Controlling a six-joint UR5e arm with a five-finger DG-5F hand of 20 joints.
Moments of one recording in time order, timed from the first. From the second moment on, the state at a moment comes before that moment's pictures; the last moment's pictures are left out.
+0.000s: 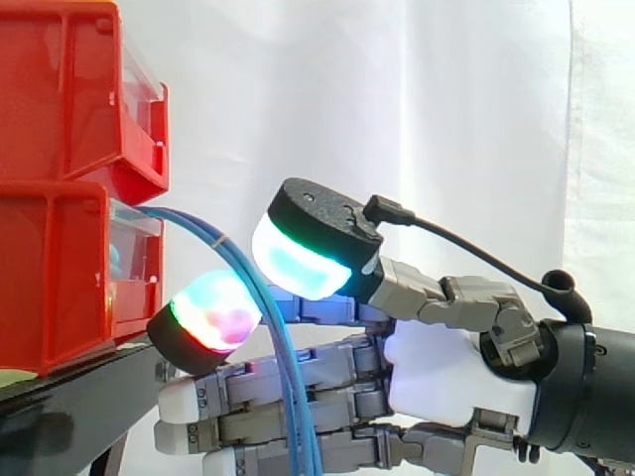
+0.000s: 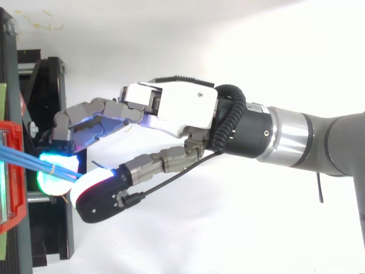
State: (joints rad) arm 0.16 -2.44 -1.20 -2.43 -1.23 -0.11
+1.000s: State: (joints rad) arm 0.14 -2.43 -1.15 -2.57 -1.27 -0.07
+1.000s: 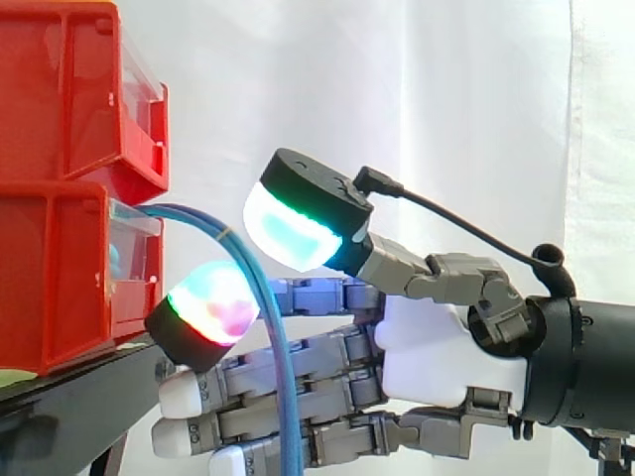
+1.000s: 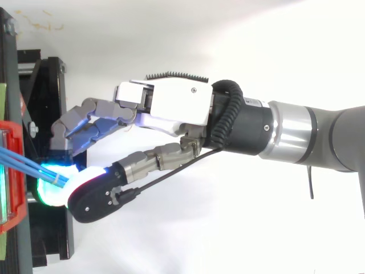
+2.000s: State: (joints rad) arm 0.14 -2.41 -1.15 -2.60 -1.29 -0.06
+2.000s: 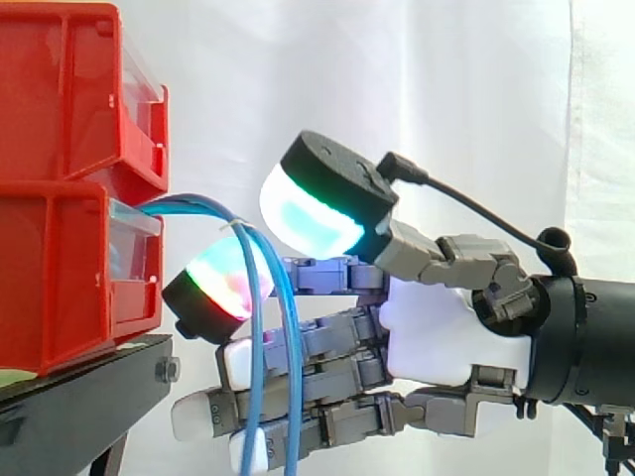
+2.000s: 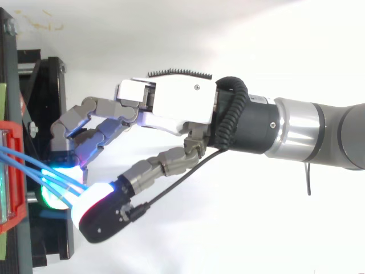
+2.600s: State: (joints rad) arm 0.14 -2.41 -1.14 -2.60 -1.29 -0.06
